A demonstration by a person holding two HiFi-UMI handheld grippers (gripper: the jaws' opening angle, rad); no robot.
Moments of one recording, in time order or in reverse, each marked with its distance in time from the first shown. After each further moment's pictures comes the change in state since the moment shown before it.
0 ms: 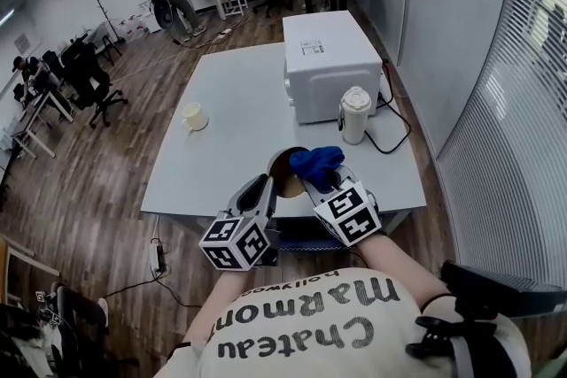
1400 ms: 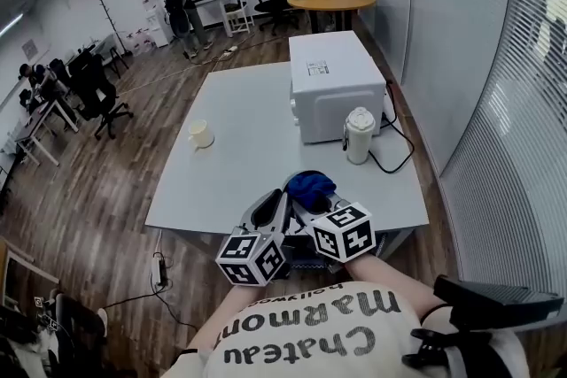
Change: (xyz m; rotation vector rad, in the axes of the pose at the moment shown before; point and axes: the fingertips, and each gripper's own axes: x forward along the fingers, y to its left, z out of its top) left arm 0.016 -0.016 0.002 0.051 -0.036 -0.017; right arm 0.015 0.029 0.016 0.365 -0.092 0.144
